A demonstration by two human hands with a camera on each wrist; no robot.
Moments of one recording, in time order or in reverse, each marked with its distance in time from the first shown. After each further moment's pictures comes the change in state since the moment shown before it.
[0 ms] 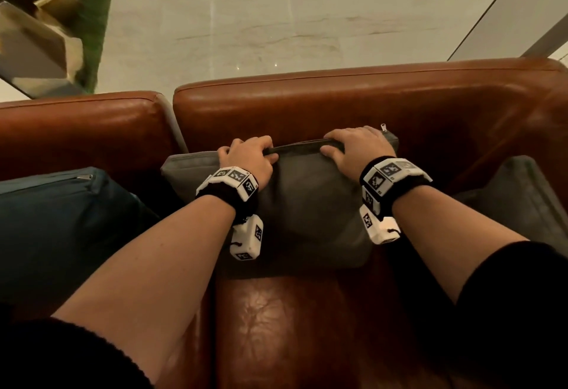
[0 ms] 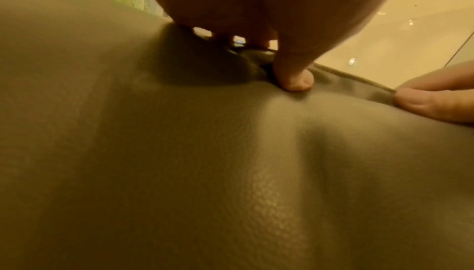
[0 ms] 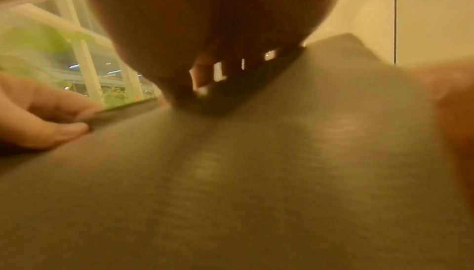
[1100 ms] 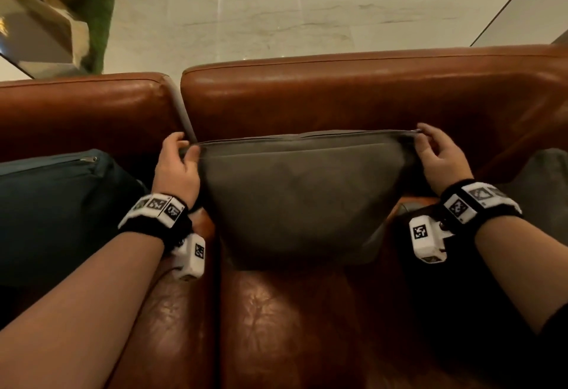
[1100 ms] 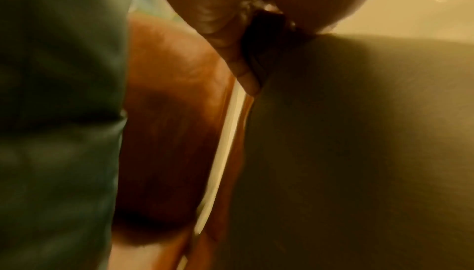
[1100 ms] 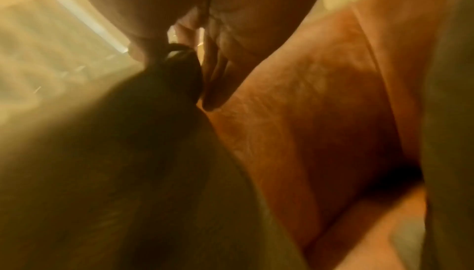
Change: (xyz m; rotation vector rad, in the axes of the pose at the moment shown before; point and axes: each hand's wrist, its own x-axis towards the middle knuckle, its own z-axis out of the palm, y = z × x) left_hand -0.046 -0.126 -0.002 -0.430 0.332 -0.256; right_hand -0.041 0.097 0.035 0.758 0.270 0.363
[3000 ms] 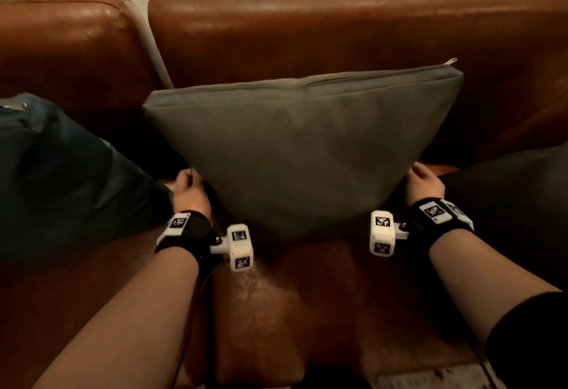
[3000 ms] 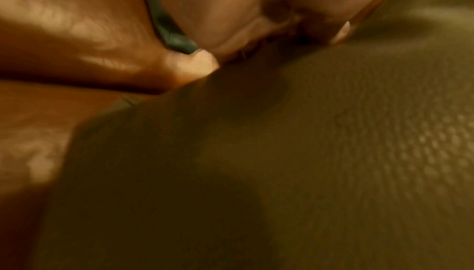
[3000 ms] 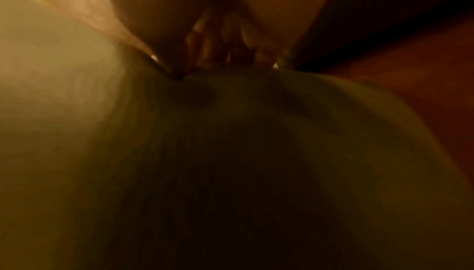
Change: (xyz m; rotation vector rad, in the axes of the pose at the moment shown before) left_hand -0.047 -0.082 0.108 -0.611 0.040 -0.675; right_hand -0.043 0.077 0.088 0.421 0.227 0.595
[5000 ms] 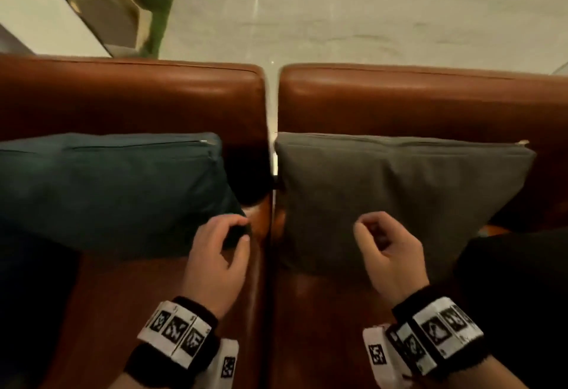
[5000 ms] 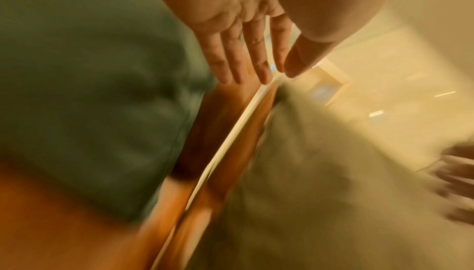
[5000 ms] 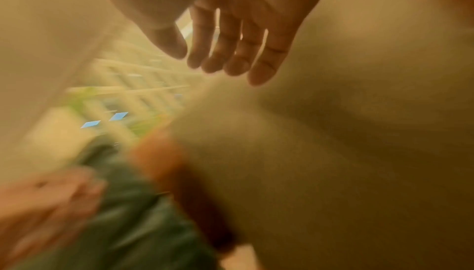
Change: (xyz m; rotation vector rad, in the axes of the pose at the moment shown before) left_hand -0.082 0.054 -0.180 0.500 -0.168 0.864; right_hand -0.238 -0.029 0.088 -0.404 -0.413 -0.786
